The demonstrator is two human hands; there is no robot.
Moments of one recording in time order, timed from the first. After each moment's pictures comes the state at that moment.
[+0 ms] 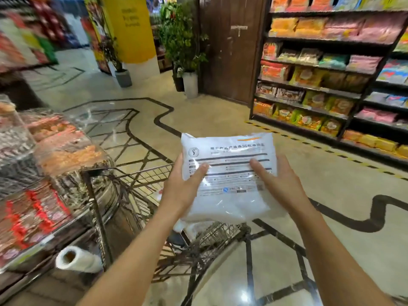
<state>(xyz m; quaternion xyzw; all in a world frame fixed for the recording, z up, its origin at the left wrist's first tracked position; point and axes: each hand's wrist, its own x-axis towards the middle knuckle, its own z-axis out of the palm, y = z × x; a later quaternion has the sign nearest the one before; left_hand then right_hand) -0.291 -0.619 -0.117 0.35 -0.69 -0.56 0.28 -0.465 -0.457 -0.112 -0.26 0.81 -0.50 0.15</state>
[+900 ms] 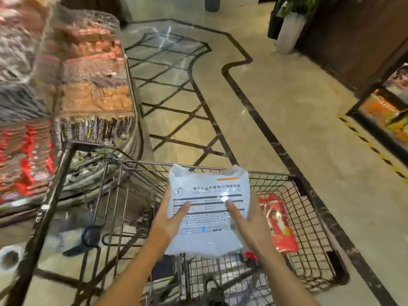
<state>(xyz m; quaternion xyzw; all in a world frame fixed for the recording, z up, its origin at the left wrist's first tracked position) -0.373 -0.844 -0.353 0.59 -0.44 -0.60 0.30 -0.596 -0.786 -0.349 -0.43 0.75 -0.35 0.36</state>
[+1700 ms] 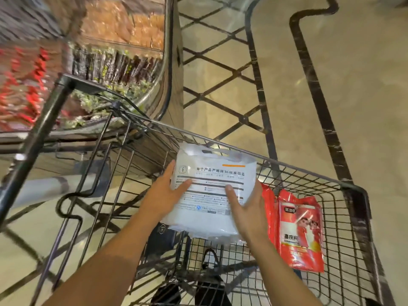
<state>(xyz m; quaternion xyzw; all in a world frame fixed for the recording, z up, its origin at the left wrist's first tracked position) -0.355 -0.892 -0.420 0.72 -0.48 -0.48 0.14 -0.581 -0.857 -0.445 -0.42 0.76 -0.22 0.44</state>
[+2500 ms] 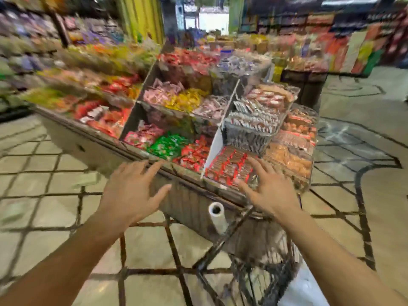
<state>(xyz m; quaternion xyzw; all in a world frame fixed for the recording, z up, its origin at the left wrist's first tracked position) -0.024 -0.566 -0.065 0.85 -0.49 0.18 0.04 -0.257 -0.785 -0.093 -0.90 0.40 -0.13 0.08</state>
